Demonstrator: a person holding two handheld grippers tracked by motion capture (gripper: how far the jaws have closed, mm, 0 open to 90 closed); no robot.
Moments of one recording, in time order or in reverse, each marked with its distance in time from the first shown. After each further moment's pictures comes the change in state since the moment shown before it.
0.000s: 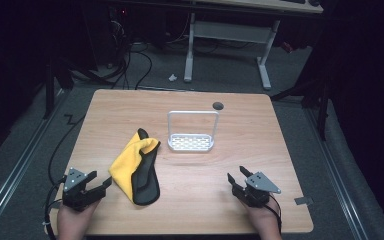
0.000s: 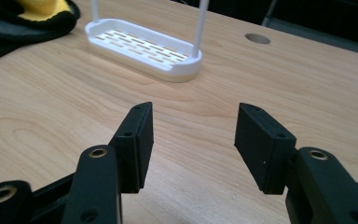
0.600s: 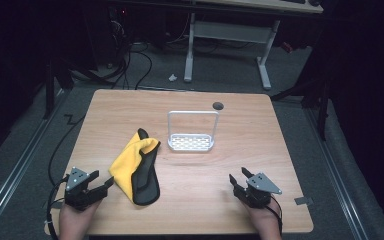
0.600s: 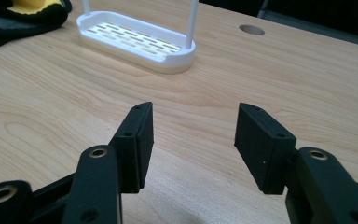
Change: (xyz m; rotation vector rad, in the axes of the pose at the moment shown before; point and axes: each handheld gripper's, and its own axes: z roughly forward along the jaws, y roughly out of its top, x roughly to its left) left arm -0.002 0.001 0.002 0.005 -0.011 0.002; right arm -0.002 -0.005 -0.002 0.019 -0.020 0.015
